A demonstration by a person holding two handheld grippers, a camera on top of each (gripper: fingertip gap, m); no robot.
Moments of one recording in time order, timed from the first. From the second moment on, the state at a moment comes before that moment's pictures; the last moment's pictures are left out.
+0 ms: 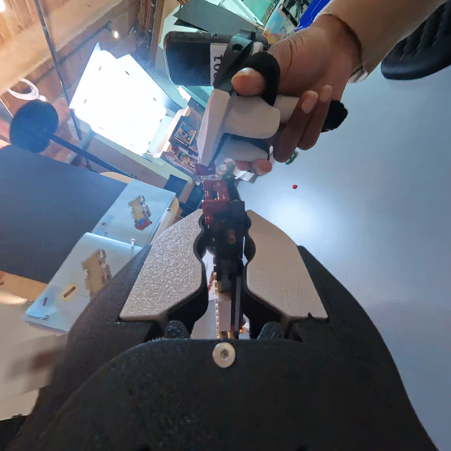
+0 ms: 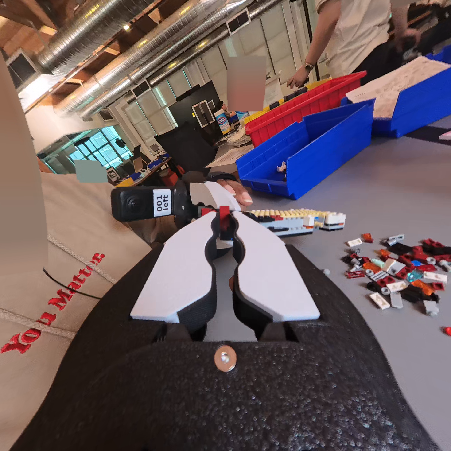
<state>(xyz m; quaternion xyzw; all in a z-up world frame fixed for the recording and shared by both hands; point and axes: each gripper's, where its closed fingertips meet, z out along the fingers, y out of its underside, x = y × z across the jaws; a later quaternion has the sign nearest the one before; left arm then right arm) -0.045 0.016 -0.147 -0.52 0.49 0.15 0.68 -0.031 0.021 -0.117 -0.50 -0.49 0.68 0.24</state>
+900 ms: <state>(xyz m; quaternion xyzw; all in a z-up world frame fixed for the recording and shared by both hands) -0.039 0.016 -0.159 -0.50 0.51 0.19 0.67 -0.030 0.012 -0.139 -0.50 -0.50 0.68 0.18</state>
